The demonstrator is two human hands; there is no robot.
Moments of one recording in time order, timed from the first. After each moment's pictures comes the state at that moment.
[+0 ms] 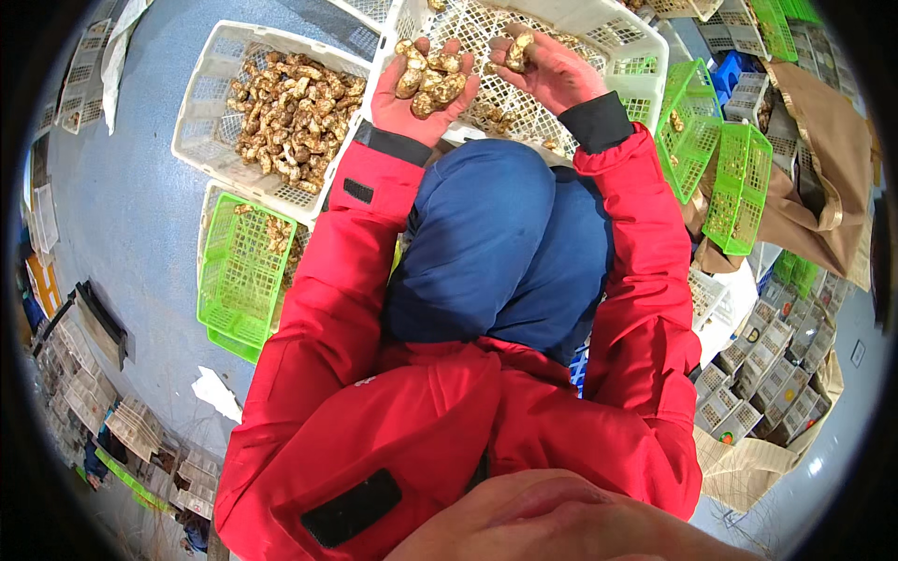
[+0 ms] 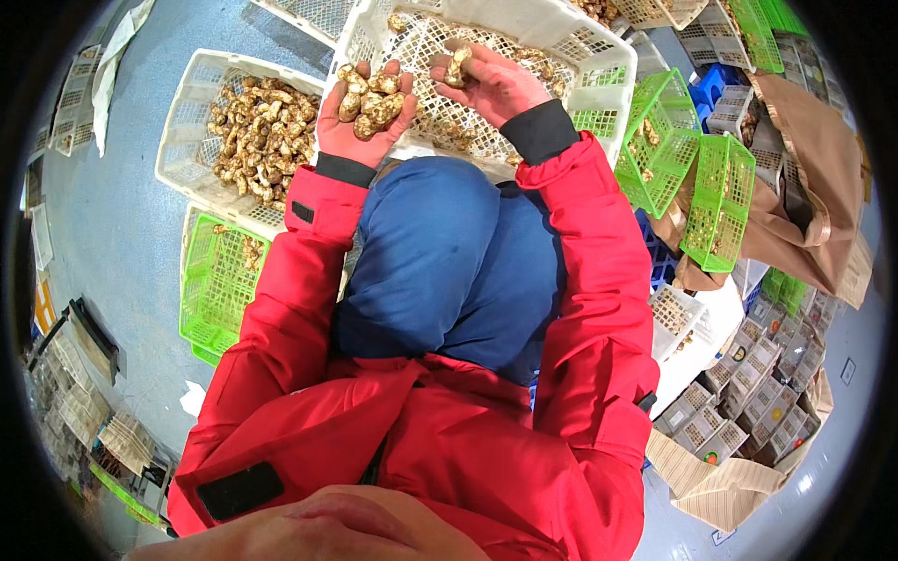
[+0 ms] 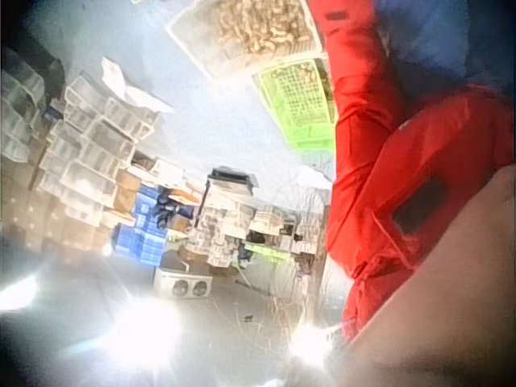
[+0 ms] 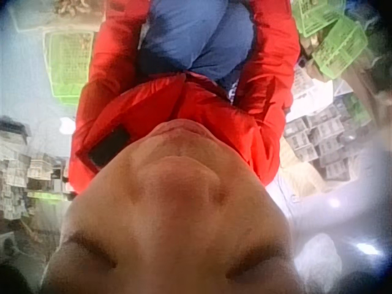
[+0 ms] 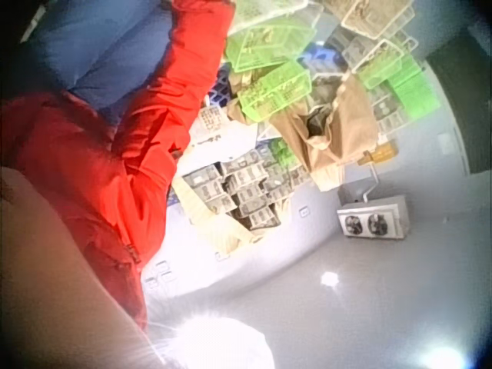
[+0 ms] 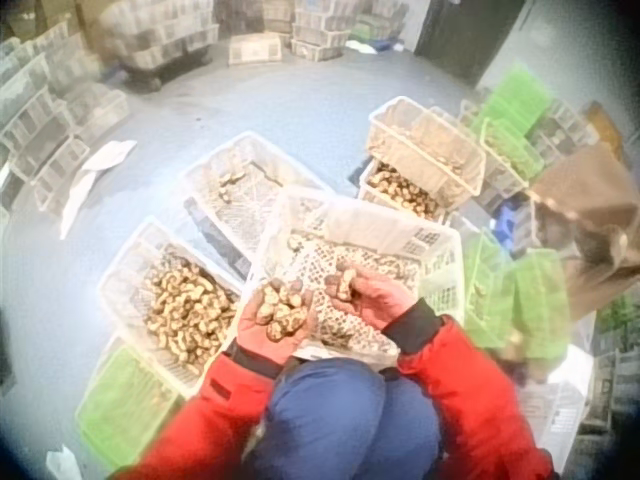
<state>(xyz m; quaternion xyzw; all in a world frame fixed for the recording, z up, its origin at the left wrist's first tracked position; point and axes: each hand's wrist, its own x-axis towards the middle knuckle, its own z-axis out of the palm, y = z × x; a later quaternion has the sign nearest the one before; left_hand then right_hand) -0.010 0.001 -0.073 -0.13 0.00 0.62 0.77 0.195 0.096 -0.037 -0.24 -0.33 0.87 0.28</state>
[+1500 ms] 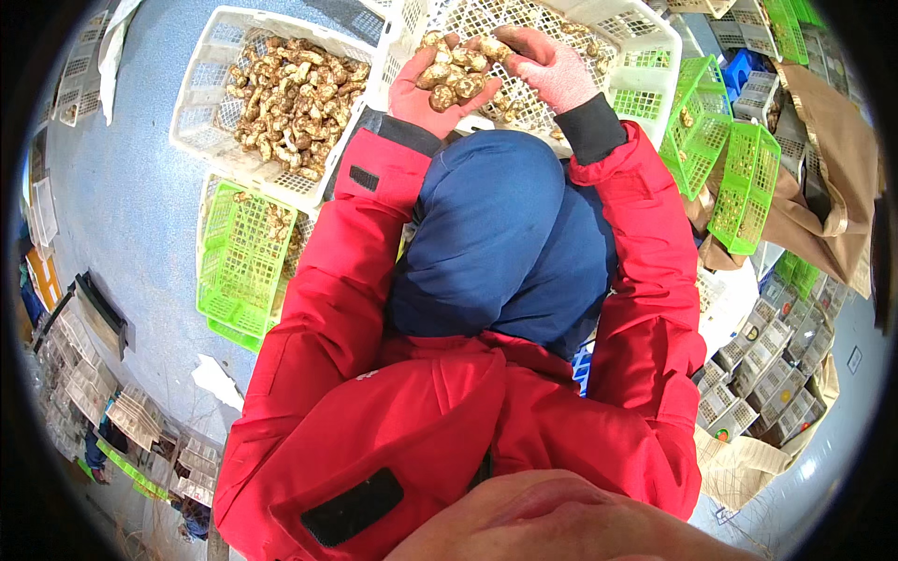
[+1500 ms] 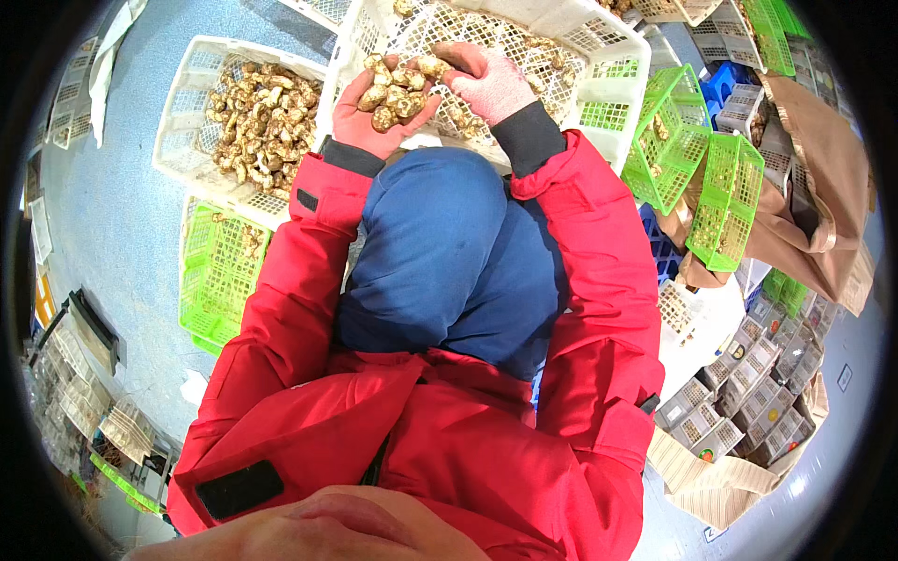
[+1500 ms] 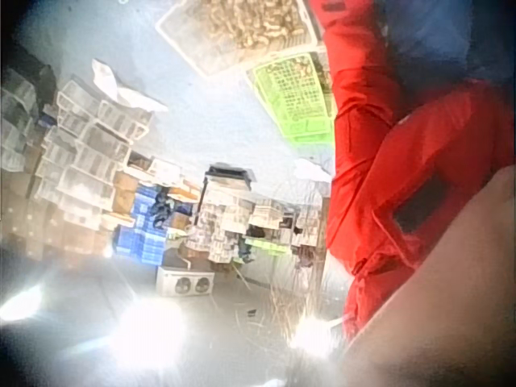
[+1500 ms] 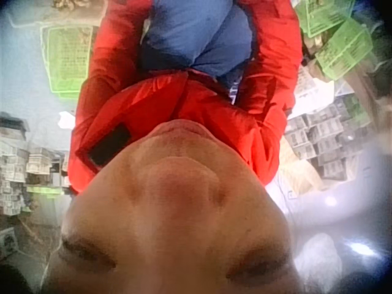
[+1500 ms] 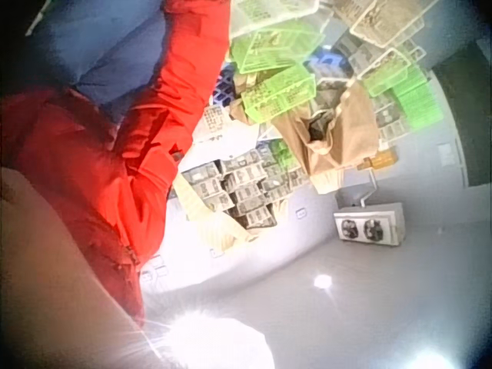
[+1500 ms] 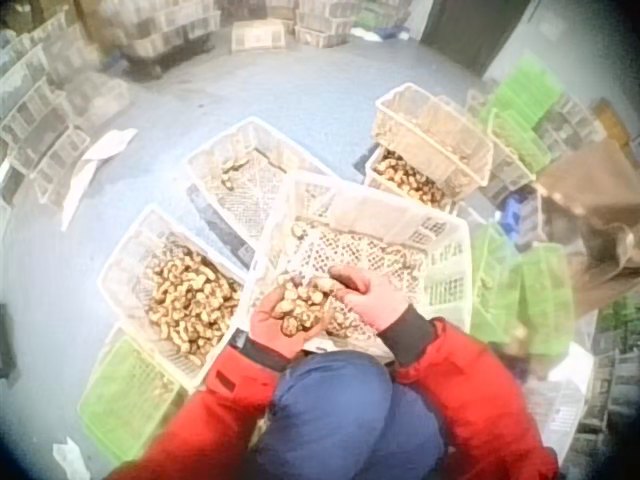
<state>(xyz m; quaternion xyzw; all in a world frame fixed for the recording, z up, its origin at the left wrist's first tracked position) -0.004 0.001 -0.081 -0.12 0.08 0.59 0.80 0.173 0.077 -0.039 -0.39 -0.67 0.59 0.24</state>
